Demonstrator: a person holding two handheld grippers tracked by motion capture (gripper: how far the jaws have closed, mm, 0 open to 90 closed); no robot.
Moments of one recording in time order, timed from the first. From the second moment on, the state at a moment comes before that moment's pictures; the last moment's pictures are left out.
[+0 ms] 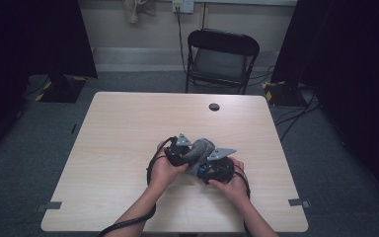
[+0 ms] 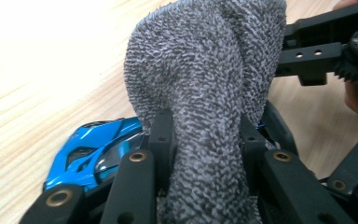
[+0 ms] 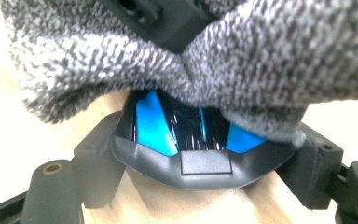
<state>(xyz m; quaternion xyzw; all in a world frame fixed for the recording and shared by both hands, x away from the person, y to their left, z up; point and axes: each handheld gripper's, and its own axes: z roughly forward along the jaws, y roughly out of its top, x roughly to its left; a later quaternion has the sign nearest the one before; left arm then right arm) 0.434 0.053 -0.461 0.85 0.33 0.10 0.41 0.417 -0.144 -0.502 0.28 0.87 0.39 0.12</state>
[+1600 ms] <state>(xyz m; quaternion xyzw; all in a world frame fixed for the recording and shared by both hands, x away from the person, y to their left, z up) 0.467 0.109 -0.476 0.80 0.43 0.10 0.40 0.417 -0.144 -0.502 0.28 0.87 0.39 0.12</state>
